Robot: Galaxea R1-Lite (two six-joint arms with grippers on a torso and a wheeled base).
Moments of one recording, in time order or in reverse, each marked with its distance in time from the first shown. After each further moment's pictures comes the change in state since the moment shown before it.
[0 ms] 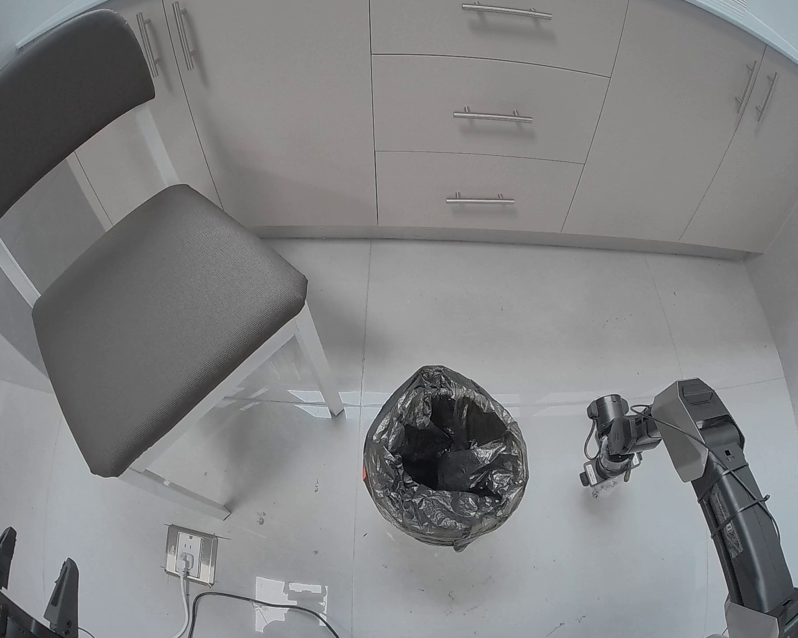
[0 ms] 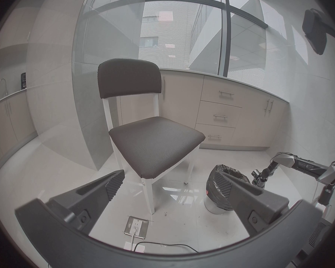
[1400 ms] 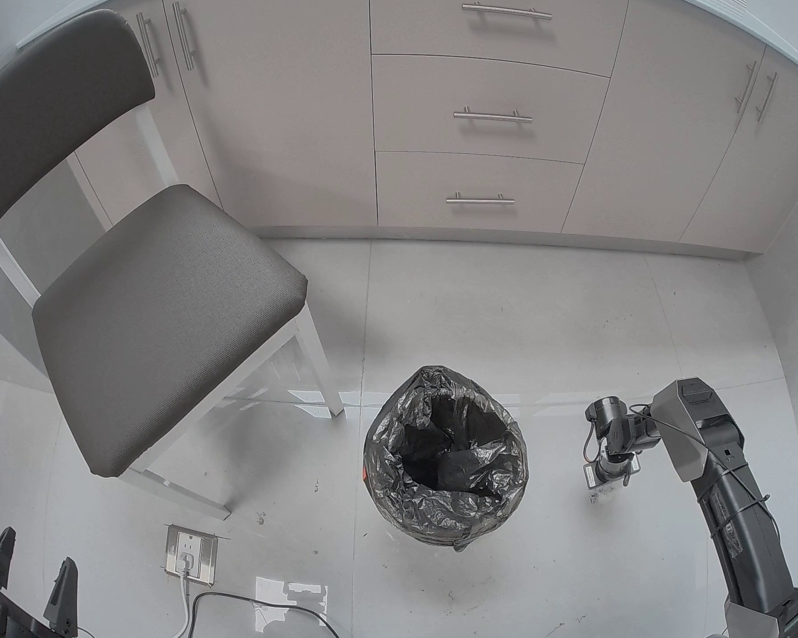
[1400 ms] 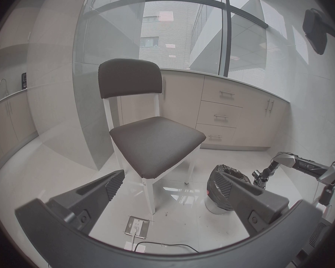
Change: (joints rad) left arm 0.000 0.000 0.000 0.000 0.008 0.000; right arm 0.008 -0.004 -0.001 0.059 0.001 0.105
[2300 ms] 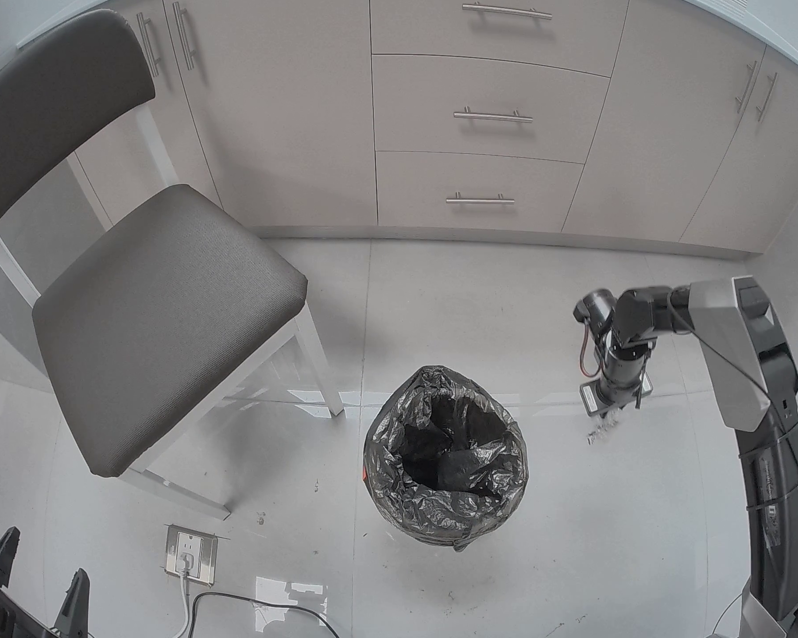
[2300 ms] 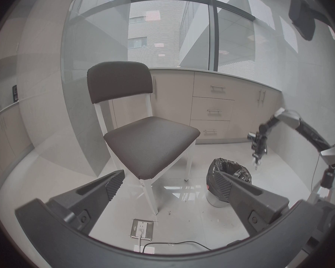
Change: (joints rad) left arm -0.001 0.000 0.002 0.006 -0.053 0.099; right arm 0.164 -0.499 0.001 0.560 0.030 0.134
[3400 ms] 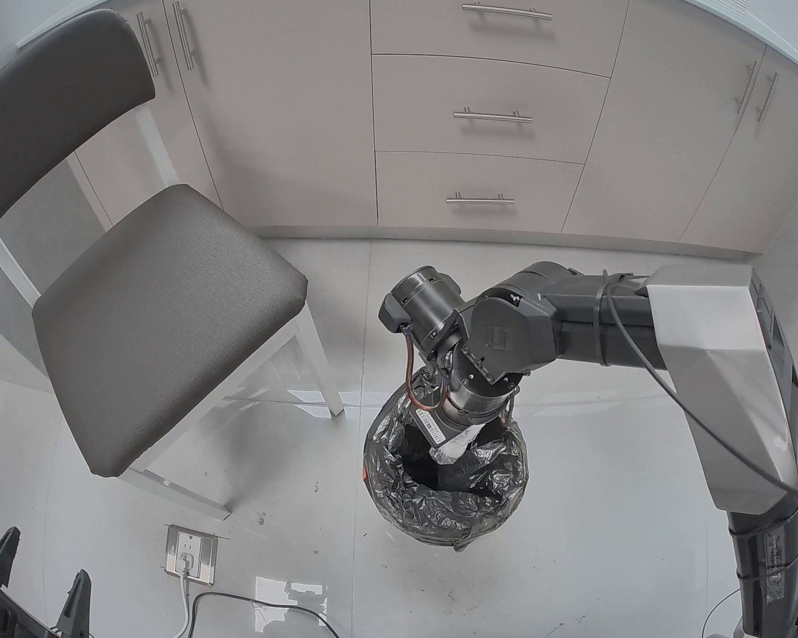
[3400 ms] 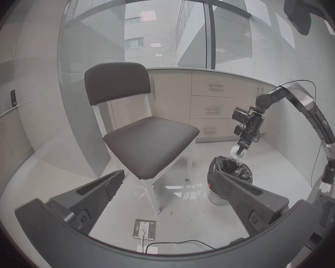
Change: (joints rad) left arm -0.002 0.000 0.004 0.000 0.001 0.028; right arm 0.574 -0.200 0.000 0.002 -0.024 0.031
